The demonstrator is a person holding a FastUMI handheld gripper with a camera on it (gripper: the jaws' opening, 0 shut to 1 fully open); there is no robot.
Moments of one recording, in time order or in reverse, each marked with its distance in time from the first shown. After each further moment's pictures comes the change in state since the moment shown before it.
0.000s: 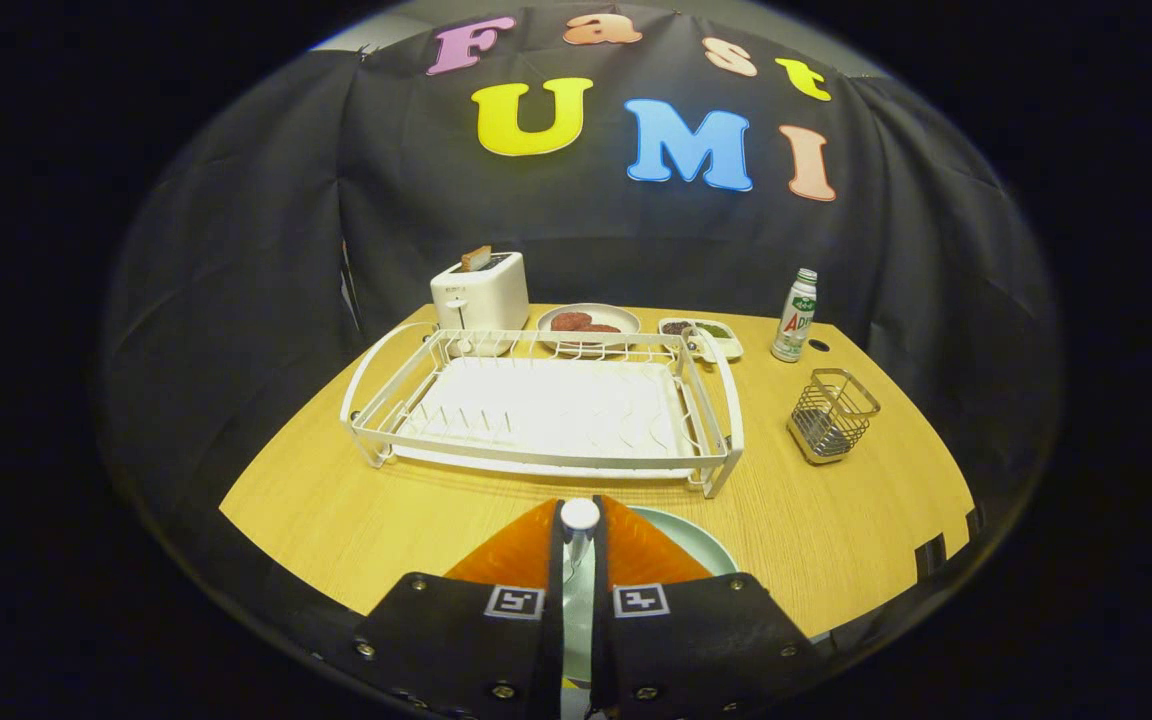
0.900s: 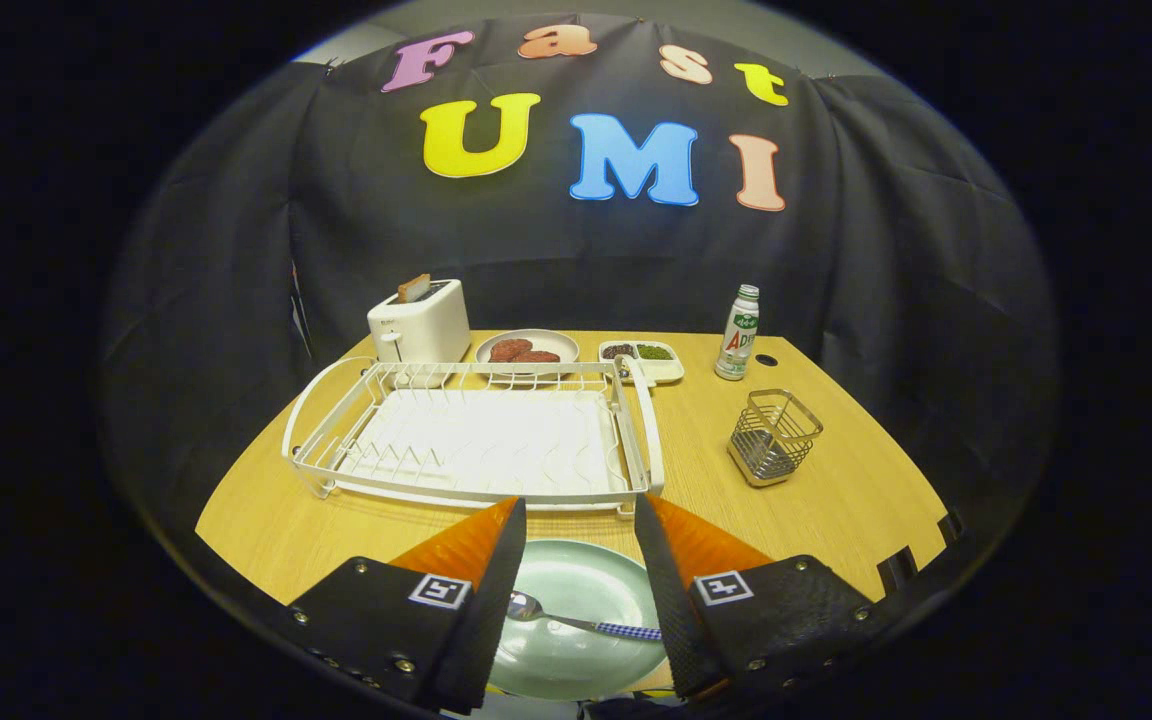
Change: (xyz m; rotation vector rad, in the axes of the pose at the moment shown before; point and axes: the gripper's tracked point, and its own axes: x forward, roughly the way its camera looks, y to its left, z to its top) arm 0.005 -0.060 0.031 0.031 -0.059 -0.125
